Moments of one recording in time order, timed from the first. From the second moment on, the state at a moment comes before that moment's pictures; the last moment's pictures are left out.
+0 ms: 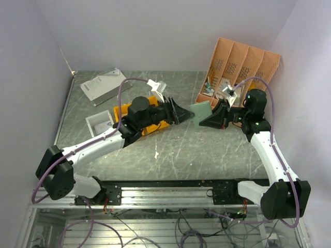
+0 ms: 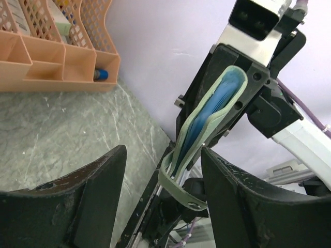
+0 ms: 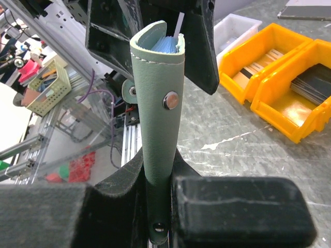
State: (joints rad) left arm -0.81 1.35 0.98 0.40 0.30 -0.81; right arm 0.04 1.11 0.90 -0.06 -1.46 0.15
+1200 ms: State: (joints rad) left arm -0.81 1.37 0.98 0.38 0.45 -0.76; right arm 0.04 1.12 0.89 -0.12 -1.37 0.09
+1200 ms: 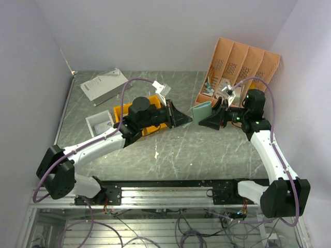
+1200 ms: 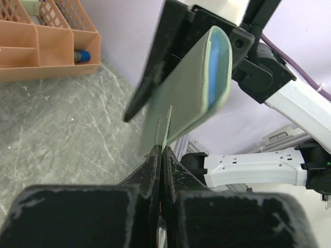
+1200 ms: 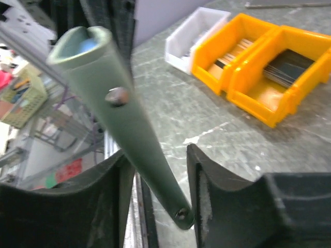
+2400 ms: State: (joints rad) left arm -0.81 1.39 0.92 0.30 0.47 -0.73; right arm 0.05 1.14 0.91 -0.36 -1.10 -0.13
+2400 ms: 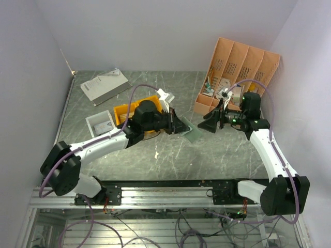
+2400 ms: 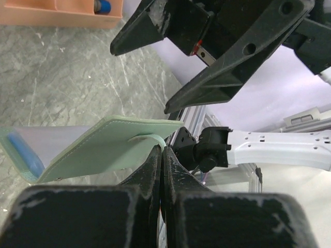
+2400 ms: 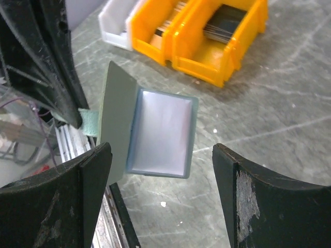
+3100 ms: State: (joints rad) left arm -0.93 1.77 1.01 0.44 0.49 -0.77; right arm -0.12 1.16 0.83 -0.26 -0.94 -0.02
